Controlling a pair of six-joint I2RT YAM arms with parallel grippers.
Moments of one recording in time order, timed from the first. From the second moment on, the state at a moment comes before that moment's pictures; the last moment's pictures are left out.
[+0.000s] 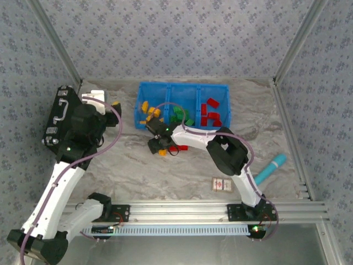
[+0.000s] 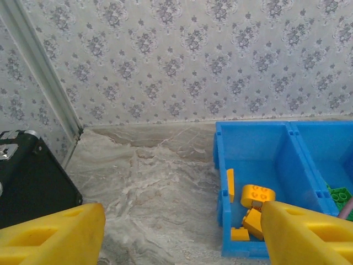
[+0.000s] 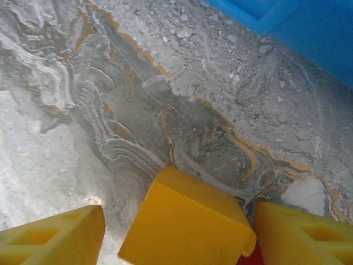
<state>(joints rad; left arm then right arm) -0.33 0.87 1.03 -0.44 -0.31 -0.07 0.92 2.16 1.60 -0.58 0.10 0.39</state>
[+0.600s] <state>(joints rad) -0.32 0.80 0.96 -0.51 -0.32 -0.04 0.92 2.17 1.61 -0.58 0.12 0.38</state>
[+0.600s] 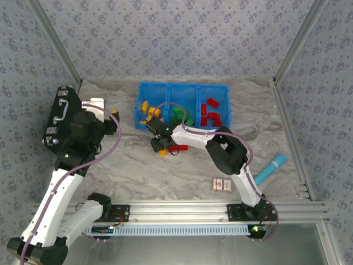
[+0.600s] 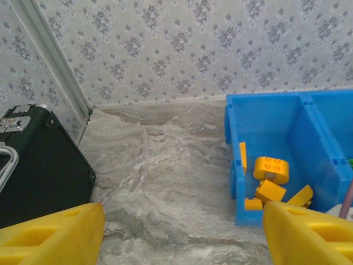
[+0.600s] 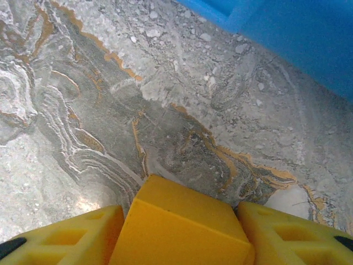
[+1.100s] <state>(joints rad) -0.31 0.78 0.93 -0.57 -0.34 0.01 0.92 2.17 1.61 -0.57 0.15 0.34</state>
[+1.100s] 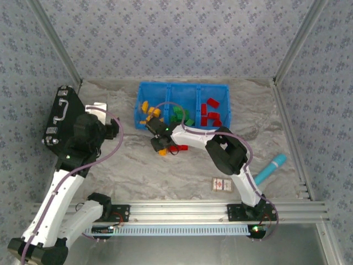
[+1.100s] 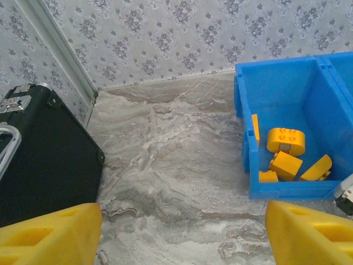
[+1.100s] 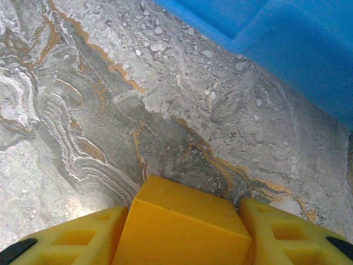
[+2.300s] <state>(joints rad) -0.22 0.65 0.74 -0.61 -0.30 -0.01 0.90 2.16 1.90 -0.59 0.22 0.11</state>
